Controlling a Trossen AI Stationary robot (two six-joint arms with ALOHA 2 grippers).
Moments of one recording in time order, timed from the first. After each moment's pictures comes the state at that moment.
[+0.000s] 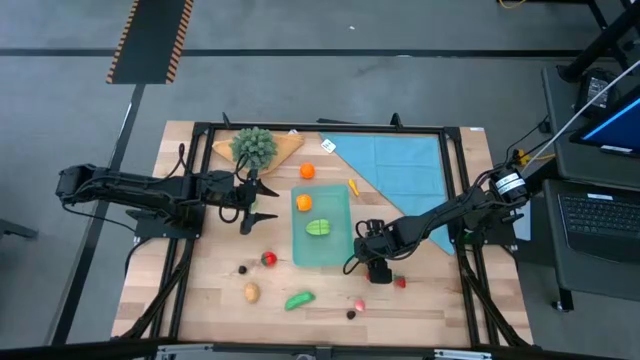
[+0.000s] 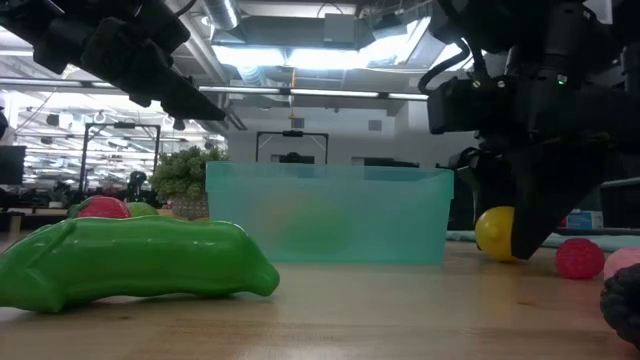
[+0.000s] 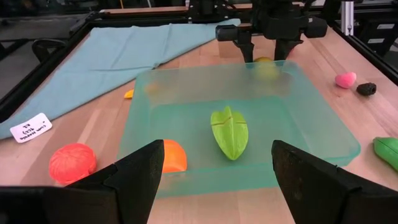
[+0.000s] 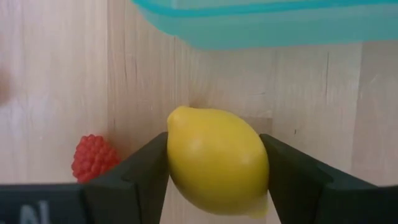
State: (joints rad) left arm 0.08 0.83 0.35 0.09 0.04 0.05; right arm 0.34 1.72 0.92 -0.46 0.06 0.31
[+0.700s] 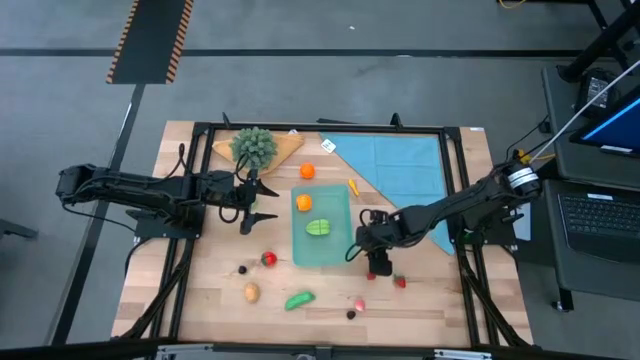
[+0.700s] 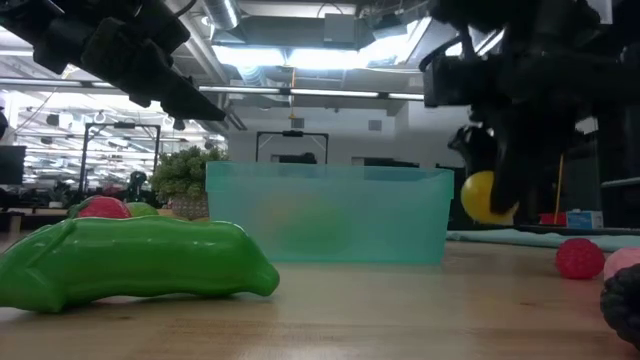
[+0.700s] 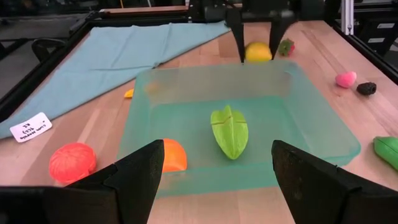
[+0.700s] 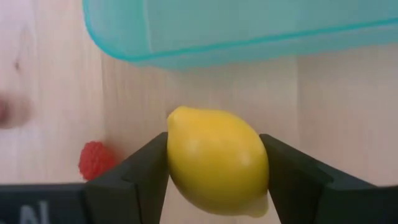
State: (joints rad) left arm 0.08 0.83 0.35 0.09 0.04 0.05; right arm 0.29 1.60 0.92 -0.52 0.06 0.34
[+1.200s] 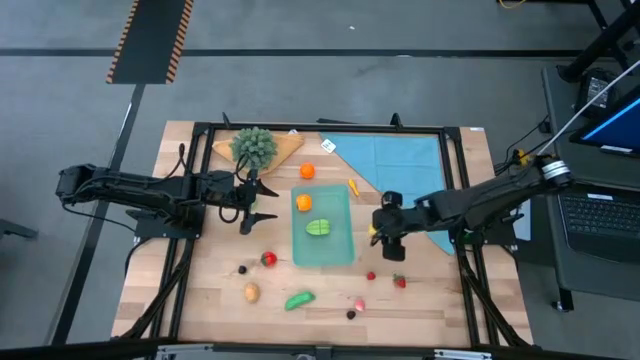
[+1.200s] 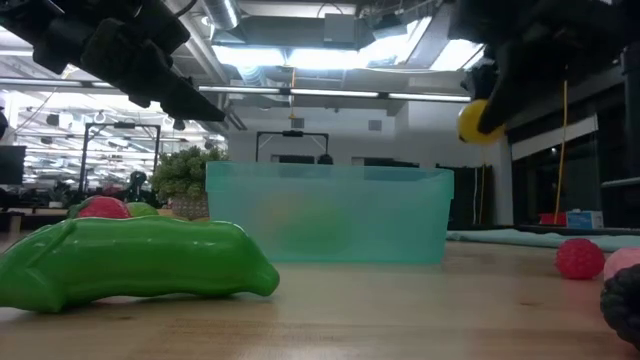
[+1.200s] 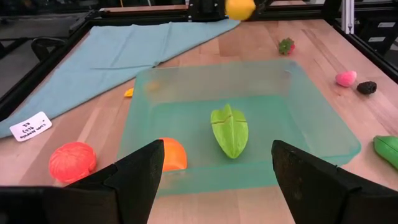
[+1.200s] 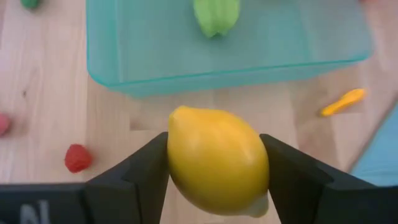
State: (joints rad) left arm 0.08 0.83 0.35 0.08 0.04 0.05; right arm 0.28 1.28 0.86 -0.59 0.25 0.26
